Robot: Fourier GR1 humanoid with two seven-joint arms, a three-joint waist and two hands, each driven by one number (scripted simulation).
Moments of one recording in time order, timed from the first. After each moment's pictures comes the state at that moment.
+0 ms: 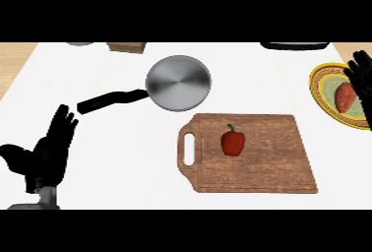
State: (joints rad) left arm 0.00 0.28 -0.03 -1.53 0.22 0.25 0.07; right arm -0.27 -0.58 -0.03 -1.39 -0.28 -0.02 -0.03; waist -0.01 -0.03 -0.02
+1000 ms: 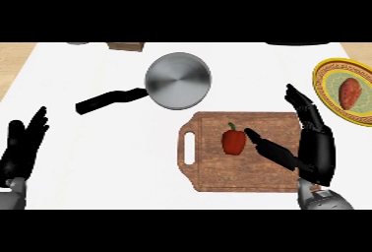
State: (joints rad) left arm -0.07 0.48 0.00 -1.34 0.08 0.19 0.21; right arm -0.09 -0.20 0.21 -1.68 0.08 -0.54 -0.13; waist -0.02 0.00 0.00
